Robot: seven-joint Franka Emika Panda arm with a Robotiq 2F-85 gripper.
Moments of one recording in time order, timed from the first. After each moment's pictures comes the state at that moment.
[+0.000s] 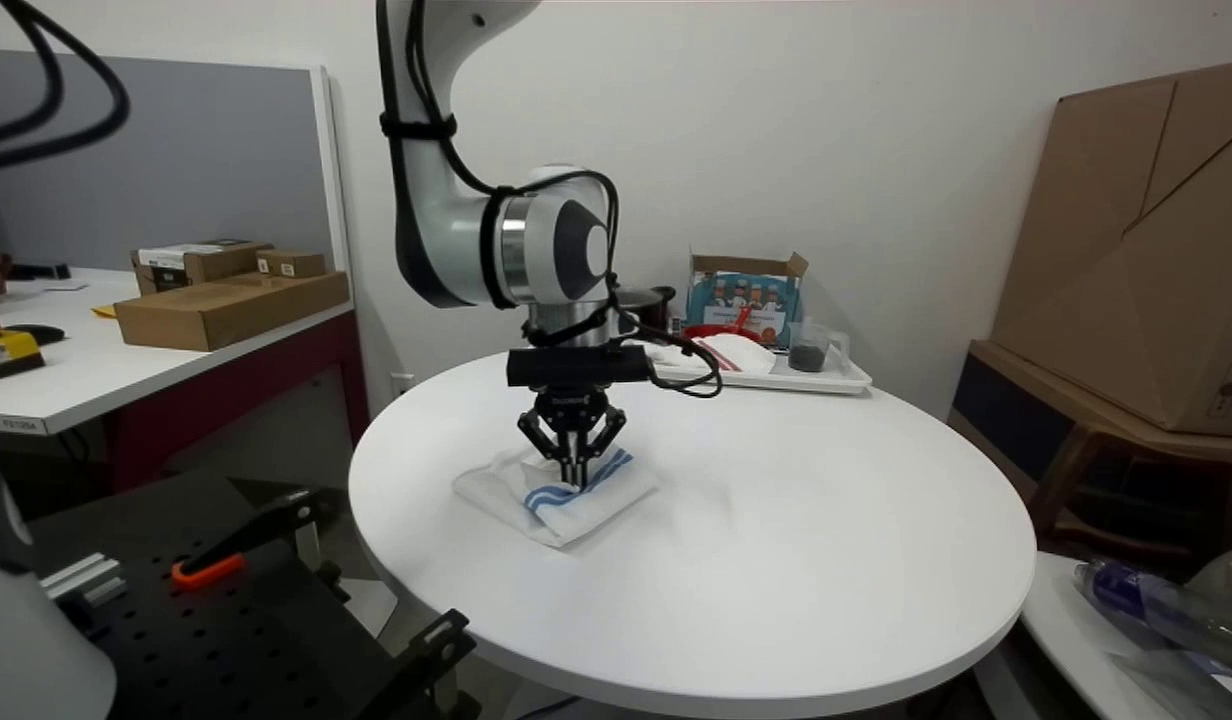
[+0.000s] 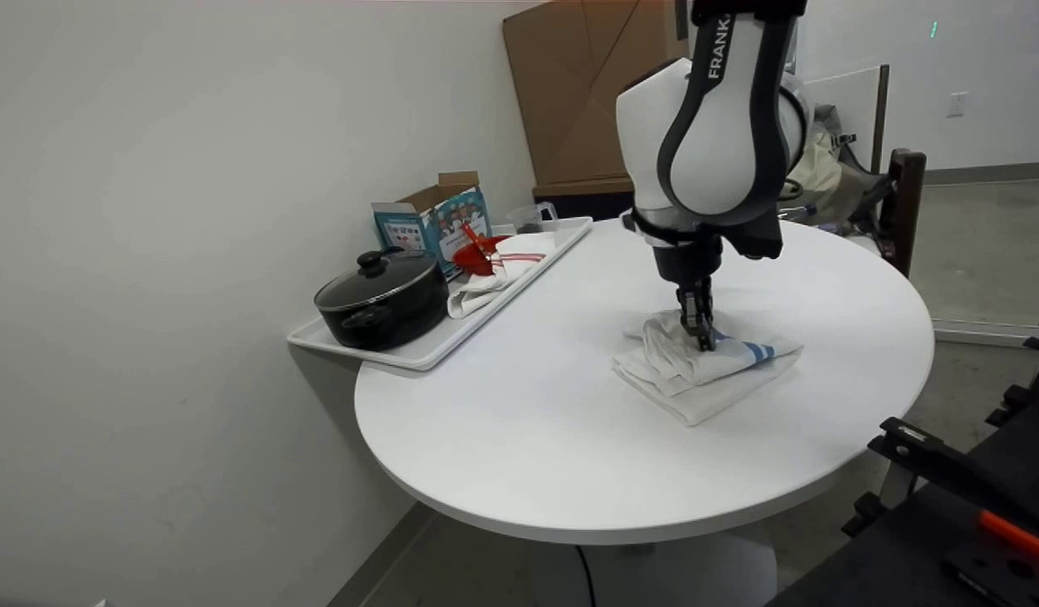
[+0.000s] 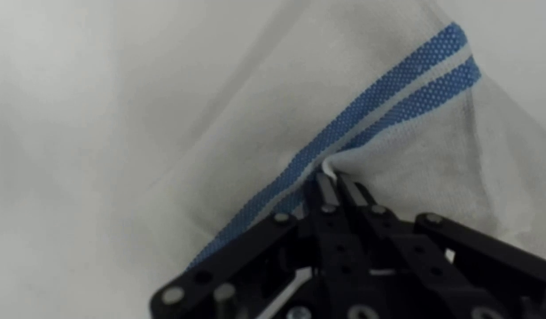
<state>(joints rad) 0.05 0.56 0.01 -2.34 -0.47 2.84 -0.25</state>
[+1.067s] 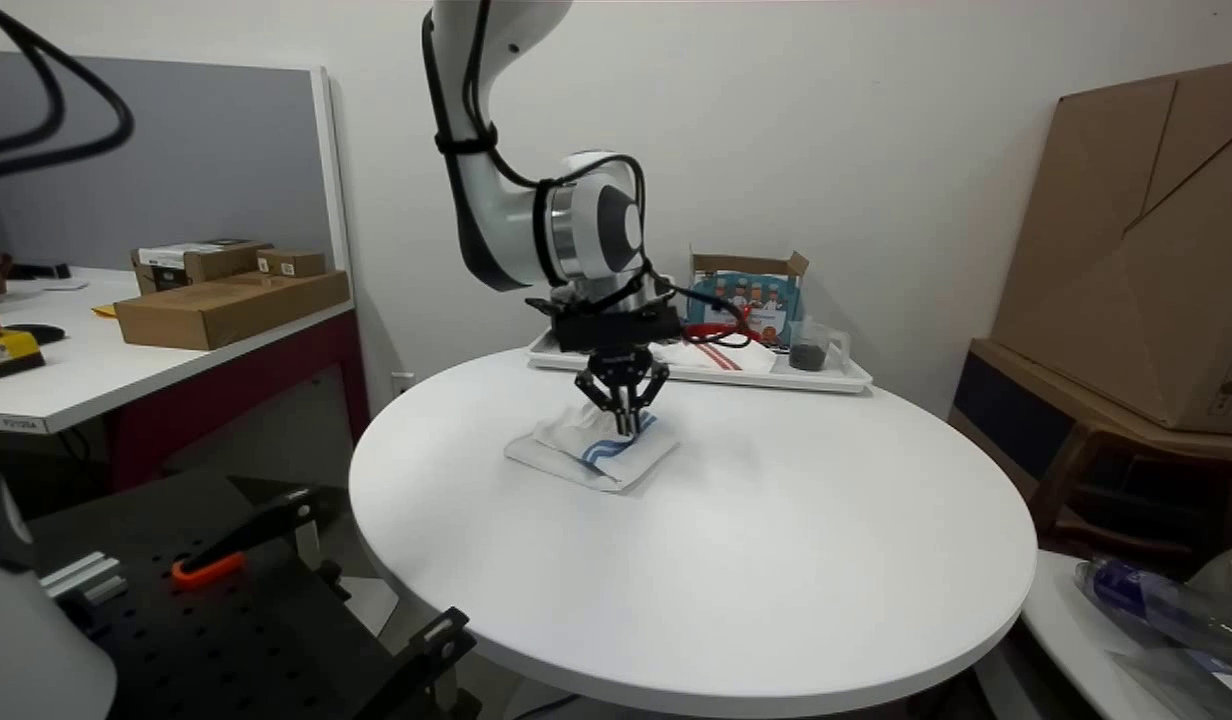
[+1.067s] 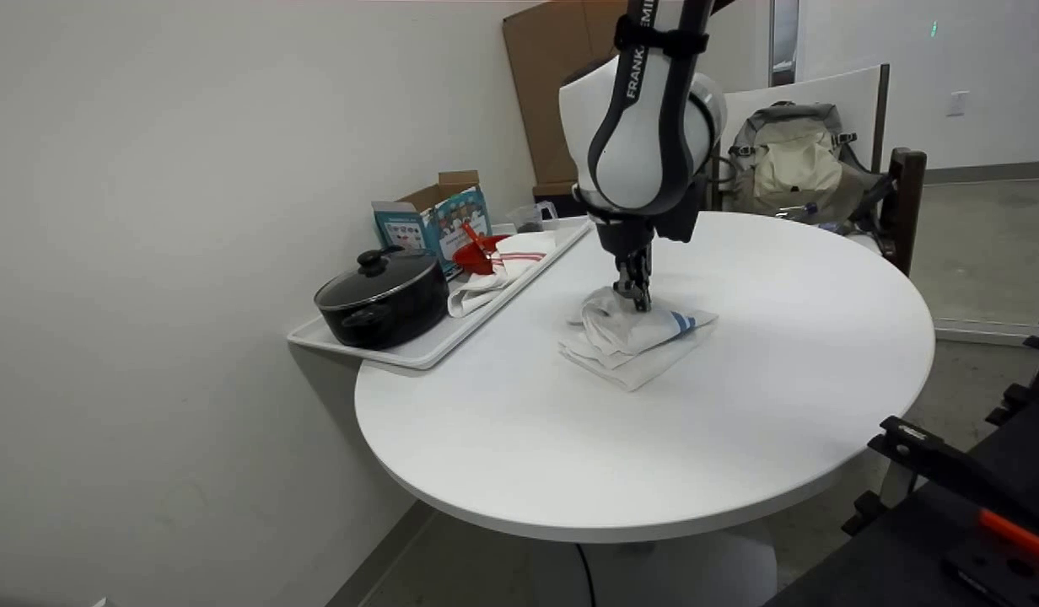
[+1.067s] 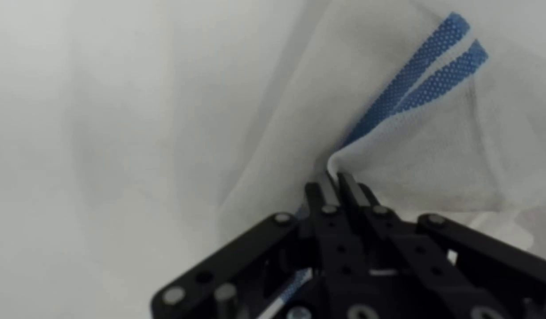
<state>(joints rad) 0.12 0.67 -0.06 -2.06 -0.43 2.79 -0.16</state>
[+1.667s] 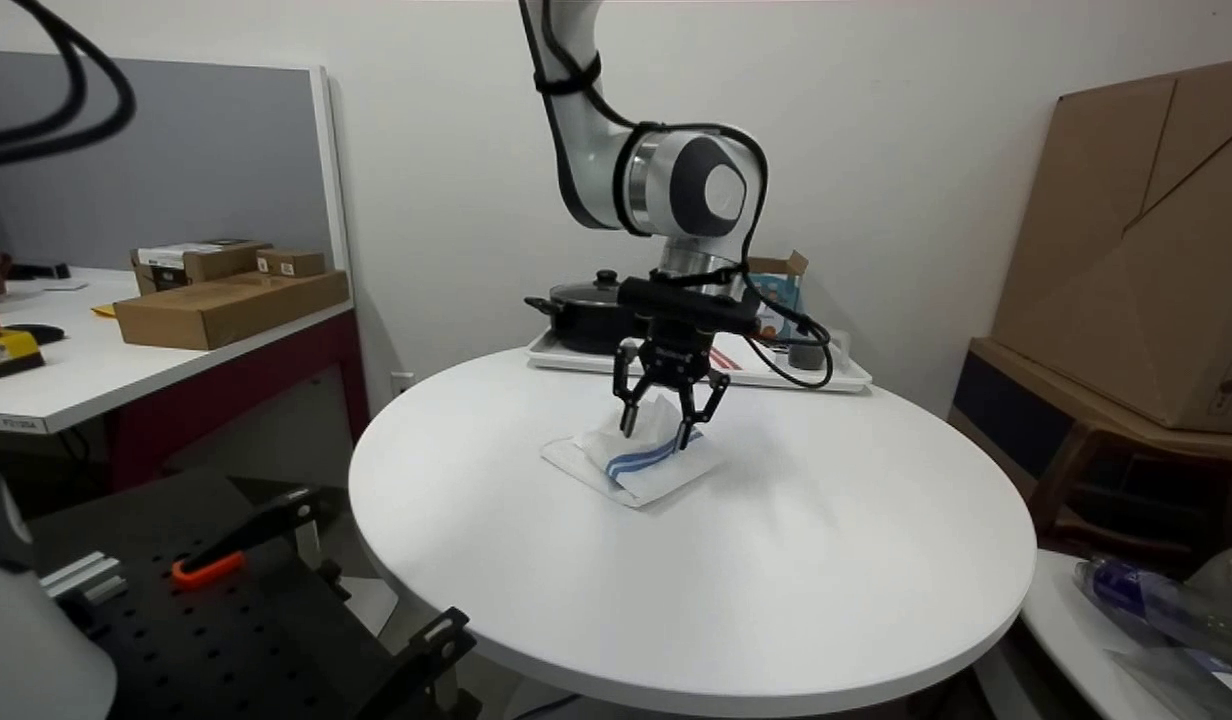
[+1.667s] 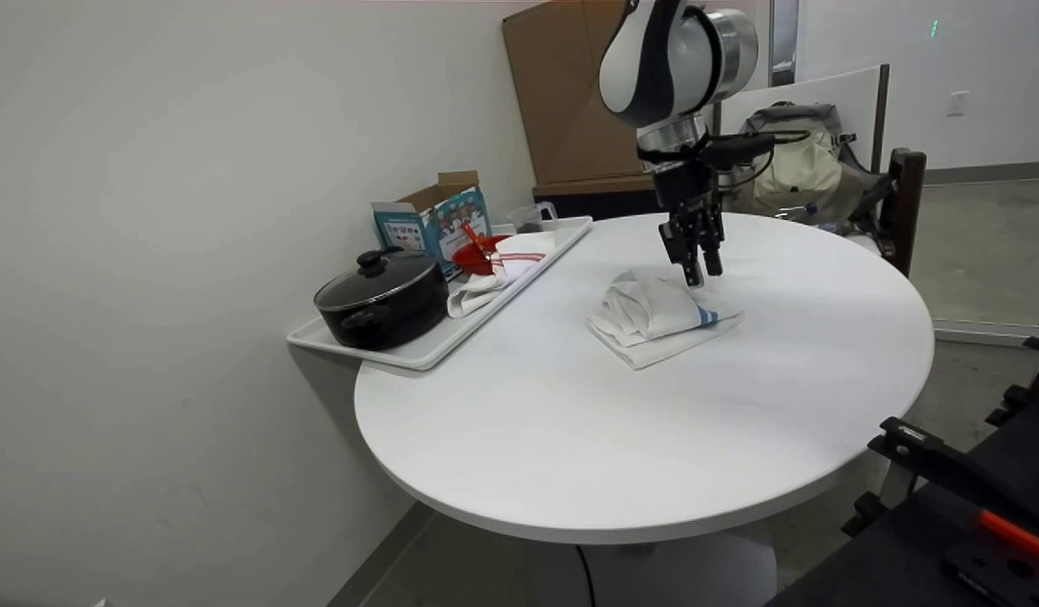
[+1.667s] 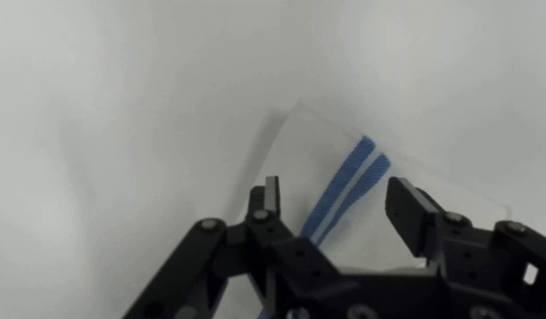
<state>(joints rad) -0.16 0.62 0.08 -1.95 -0.09 2.29 -0.40</state>
